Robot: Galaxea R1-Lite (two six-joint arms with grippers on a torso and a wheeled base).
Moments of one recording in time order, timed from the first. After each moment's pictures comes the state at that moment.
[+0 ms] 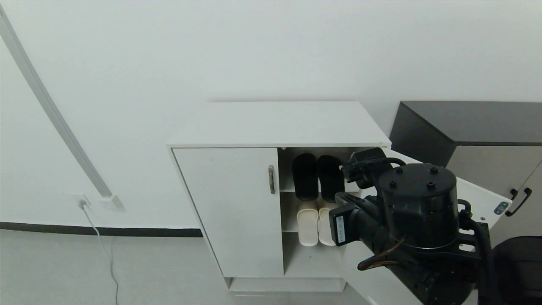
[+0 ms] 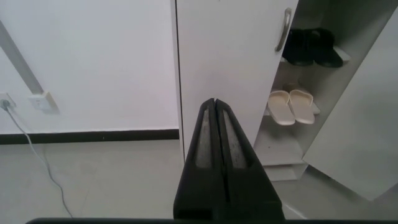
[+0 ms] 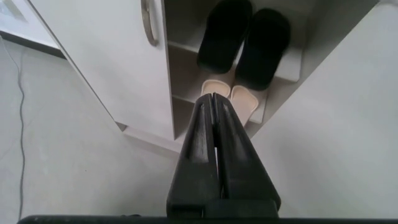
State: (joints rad) left arm 0.00 0.00 0.00 0.00 -0.02 0.00; right arm 0.97 1.69 -0.84 -0.55 -0.66 0.13
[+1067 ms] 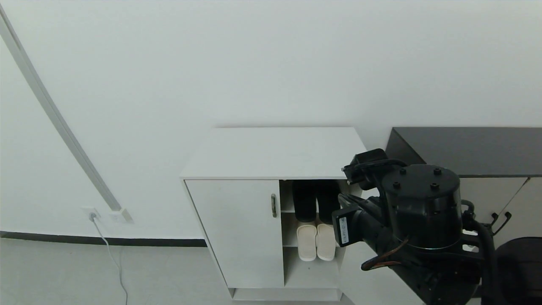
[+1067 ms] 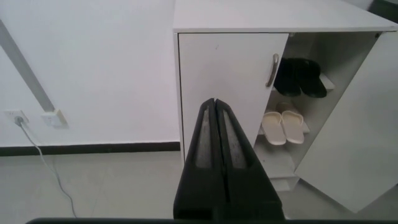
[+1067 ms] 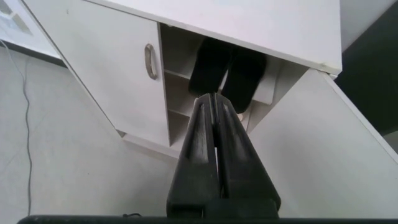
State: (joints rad) left arm 0.00 0.00 0.00 0.00 -0.02 0.00; right arm 0.97 1.68 -0.82 -0.56 -0.67 0.11
